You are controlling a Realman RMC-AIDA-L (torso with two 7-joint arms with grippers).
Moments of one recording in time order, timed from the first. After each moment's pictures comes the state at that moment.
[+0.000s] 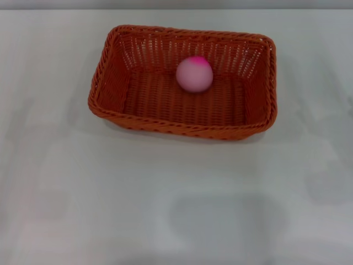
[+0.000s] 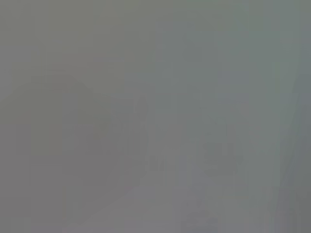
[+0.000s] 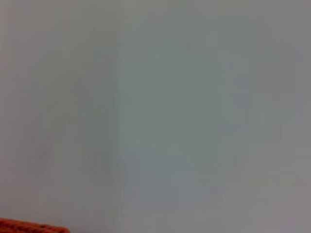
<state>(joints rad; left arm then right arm) -0.16 -2.08 -2.49 -0.32 0.95 -1.45 2.50 0.16 2.00 -0.14 -0.13 1.60 1.50 -2.68</state>
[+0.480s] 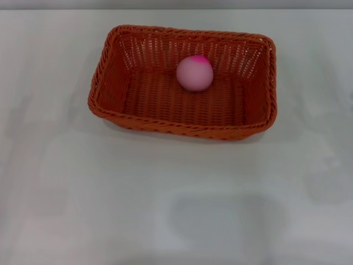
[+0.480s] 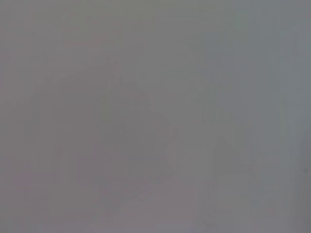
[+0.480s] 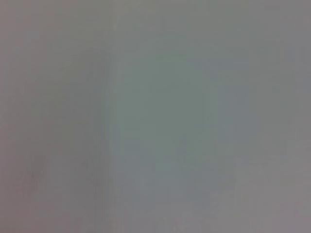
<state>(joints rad) -0.18 -2.08 -2.49 -0.30 0.91 -1.44 2.51 0.16 2.00 -0.09 -0.11 1.60 1.54 -2.69</state>
